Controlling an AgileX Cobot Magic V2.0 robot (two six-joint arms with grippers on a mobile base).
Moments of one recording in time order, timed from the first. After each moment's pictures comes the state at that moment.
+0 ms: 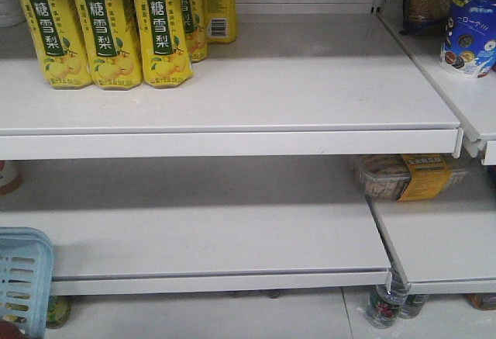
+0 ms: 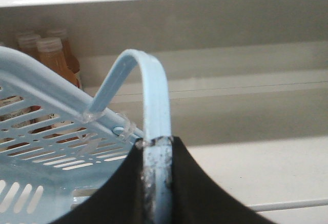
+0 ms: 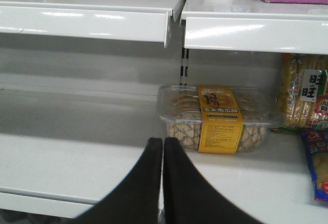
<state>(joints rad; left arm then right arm) 0.00 -0.01 0.04 0.04 0.15 -0.07 0.44 -0.01 -0.19 -0.61 0.51 0.58</state>
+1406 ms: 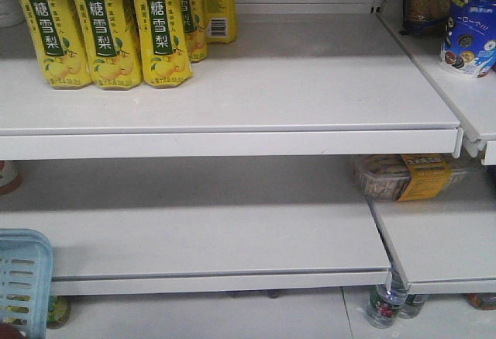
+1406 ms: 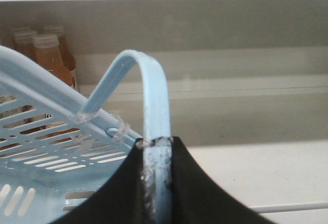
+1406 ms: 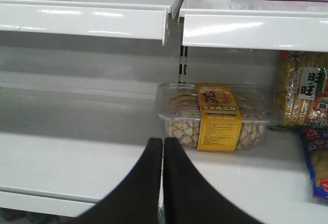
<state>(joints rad) 0.00 -0.01 0.04 -0.01 0.15 -0.06 0.44 -0.01 -0.19 -0.61 0.52 0.58</state>
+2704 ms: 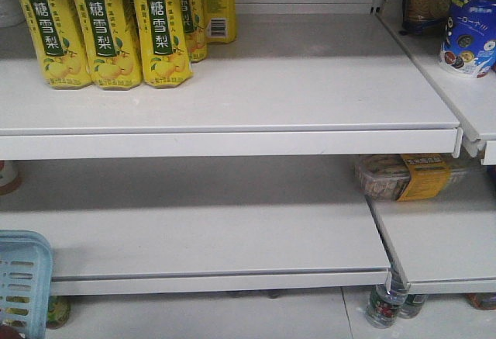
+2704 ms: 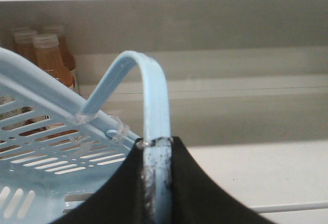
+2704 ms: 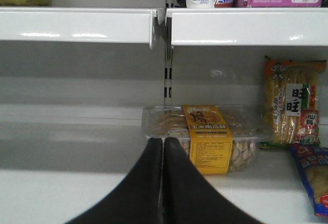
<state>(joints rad) 0.00 -0.01 0.04 -0.01 0.15 -0.06 0.07 -0.01 0.03 -0.09 0.08 0.08</state>
